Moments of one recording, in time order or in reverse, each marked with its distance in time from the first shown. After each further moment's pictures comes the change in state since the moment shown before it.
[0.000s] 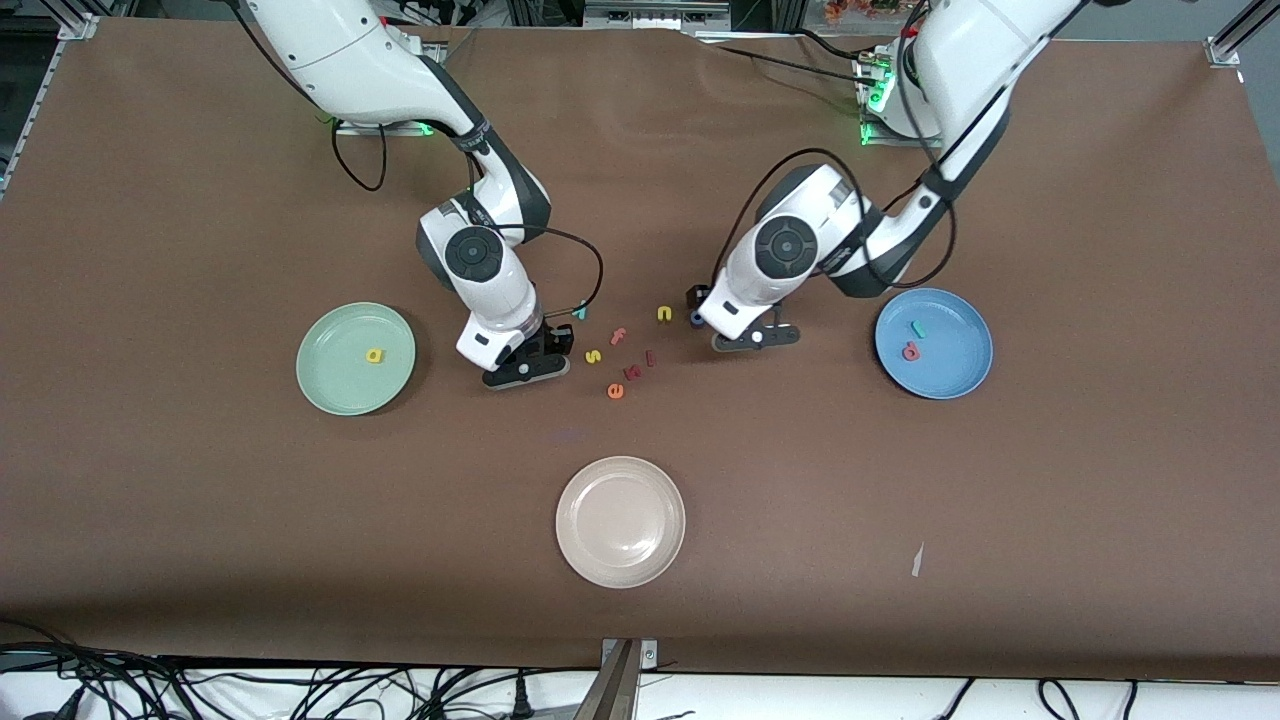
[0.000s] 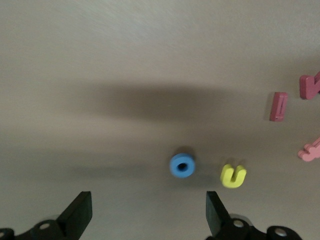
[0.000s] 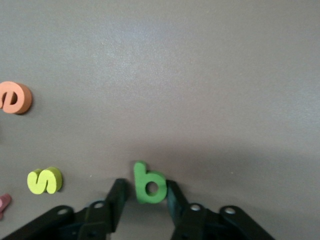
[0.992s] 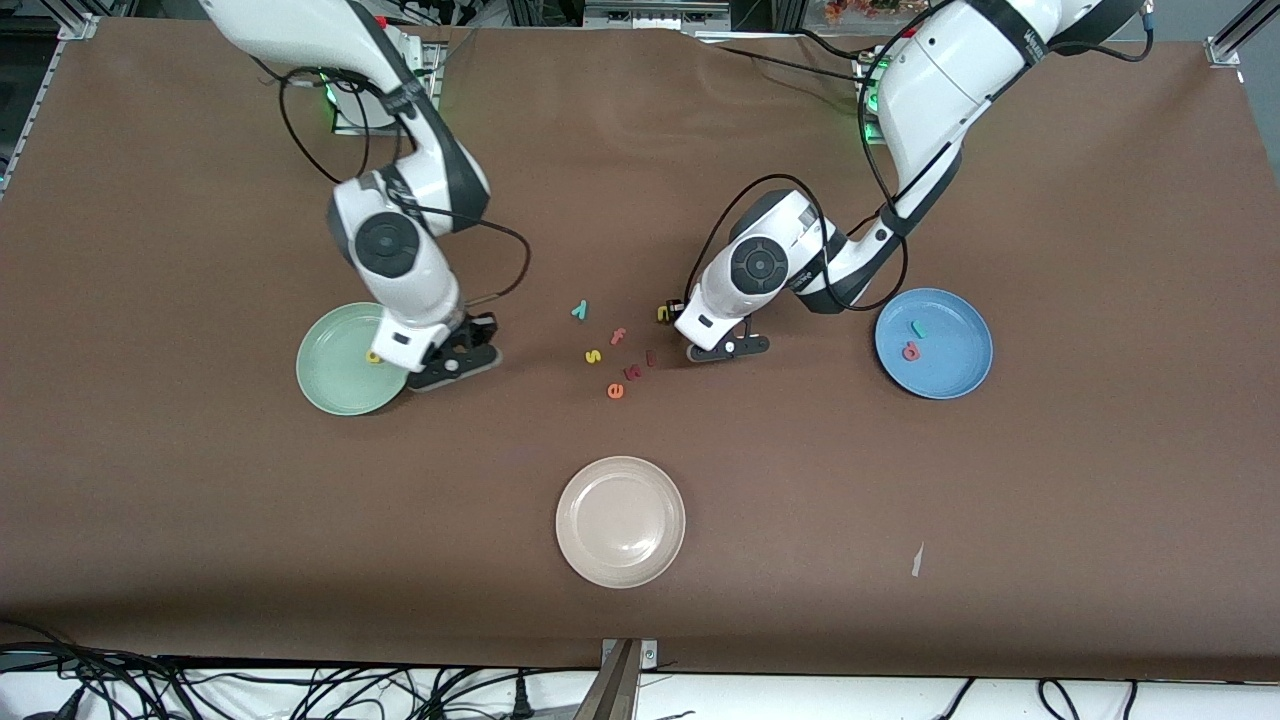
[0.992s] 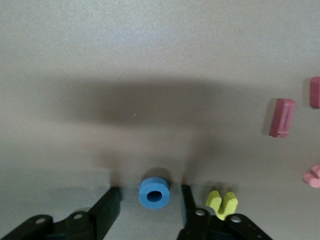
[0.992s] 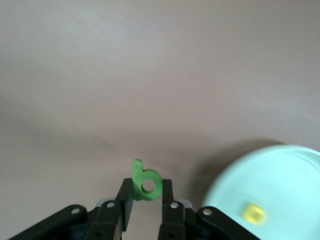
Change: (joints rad) left arm -0.098 0.093 0.070 0.048 0.000 0.079 -0.021; right arm -0.098 -0.281 -0.097 -0.124 -0.002 -0.284 -0.368
